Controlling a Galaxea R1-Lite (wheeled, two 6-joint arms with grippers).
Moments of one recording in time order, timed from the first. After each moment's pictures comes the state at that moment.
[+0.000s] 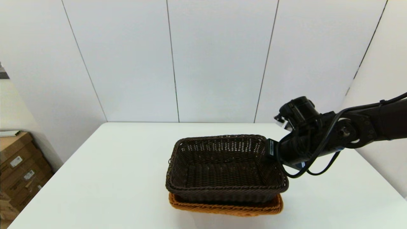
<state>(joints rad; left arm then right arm) 0.00 0.00 -0.03 0.07 0.01 0.01 0.36 1.90 -1.13 0.23 0.17 0.58</state>
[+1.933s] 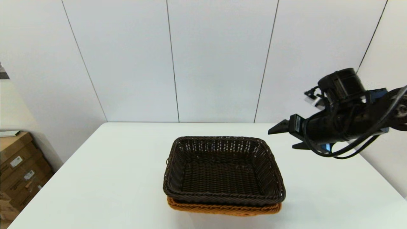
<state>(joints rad) 0.00 0.00 -0.03 0.07 0.01 0.01 0.24 1.73 -1.17 0.28 0.23 0.59</state>
